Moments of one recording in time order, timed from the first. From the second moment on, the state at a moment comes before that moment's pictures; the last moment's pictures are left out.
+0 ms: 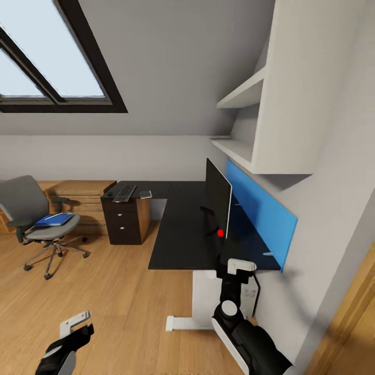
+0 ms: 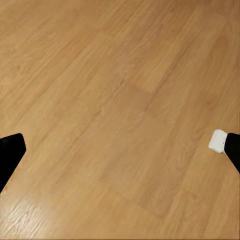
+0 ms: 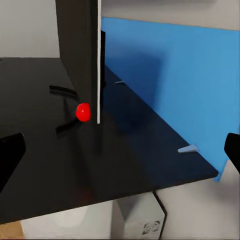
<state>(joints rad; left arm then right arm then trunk) -0.22 0.14 0.09 -0.91 0.39 0.24 0.32 -0.44 0.05 0.57 -1.07 -0.18 -0.04 -0.84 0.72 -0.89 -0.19</state>
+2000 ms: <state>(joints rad) -0.18 -0.02 -0.11 -0.06 0.26 -0.76 0.23 -0.30 0.15 0.56 -0.20 -0.39 -0.46 -0.15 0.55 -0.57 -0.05</state>
